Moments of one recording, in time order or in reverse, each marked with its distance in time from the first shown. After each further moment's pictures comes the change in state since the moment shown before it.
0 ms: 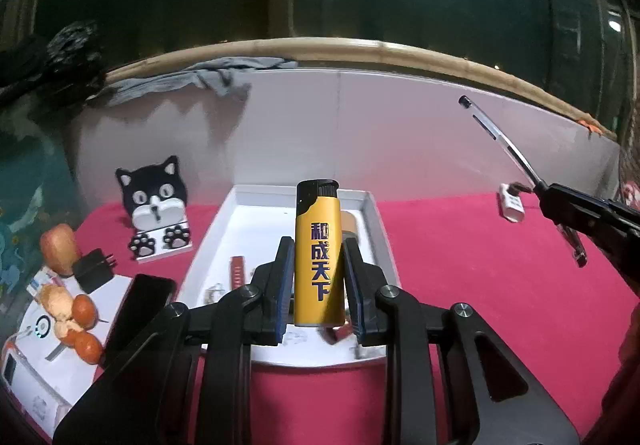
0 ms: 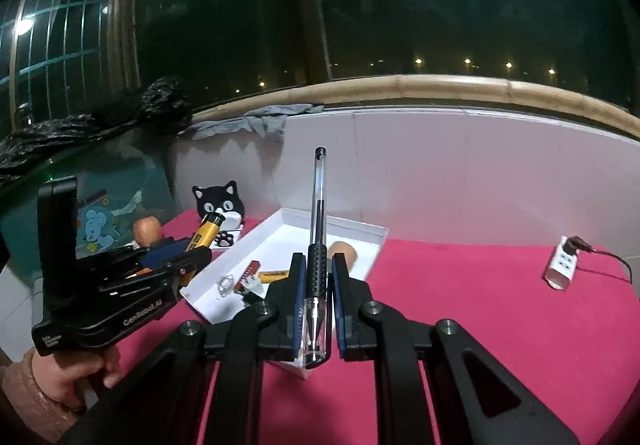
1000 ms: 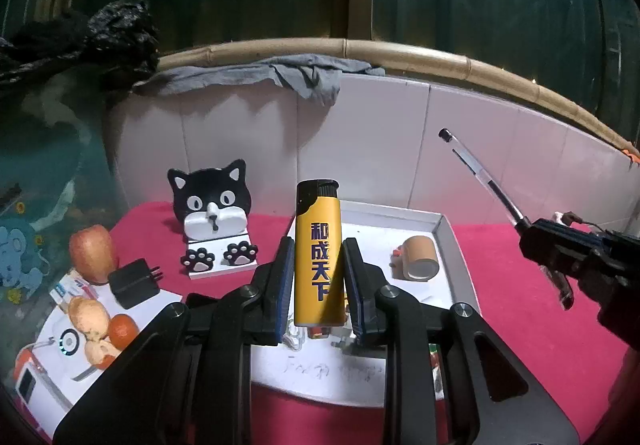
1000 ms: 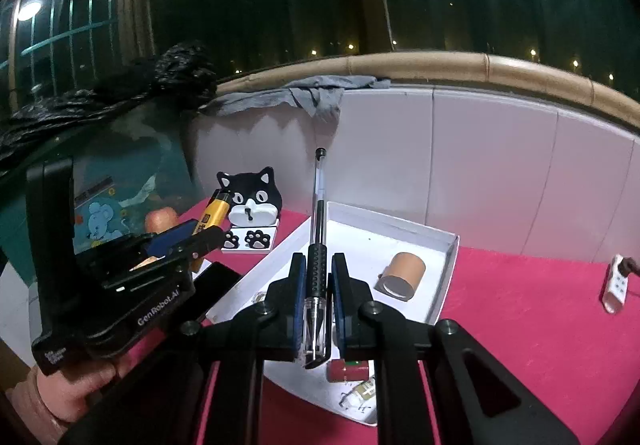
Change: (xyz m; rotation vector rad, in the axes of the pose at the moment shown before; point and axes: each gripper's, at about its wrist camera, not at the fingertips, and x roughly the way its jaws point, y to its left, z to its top) left arm 0.034 0.076 0.021 -0.074 0.008 0.127; right arm 0.090 0.060 0.025 -0.022 0.101 0.071
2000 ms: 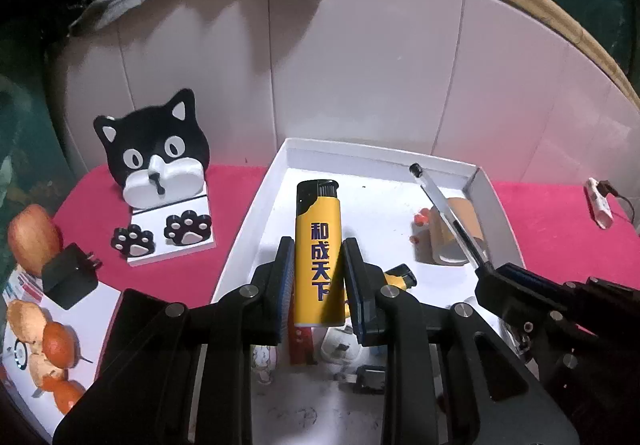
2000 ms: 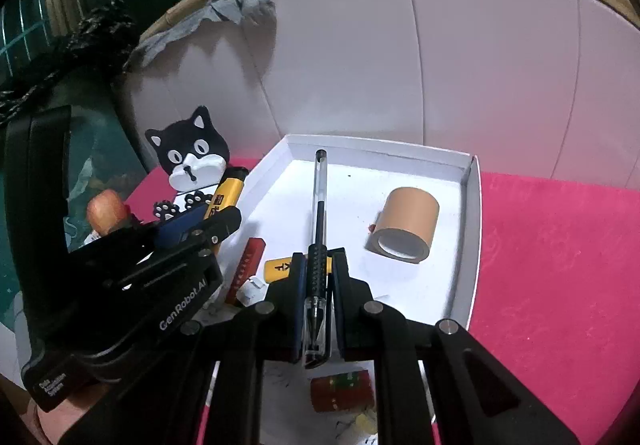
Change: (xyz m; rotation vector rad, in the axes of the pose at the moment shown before) left arm 0.126 -0.015 -0.013 0.014 0.216 0.008; right arm 0.112 -0.034 -0.028 0.161 0.205 -0.046
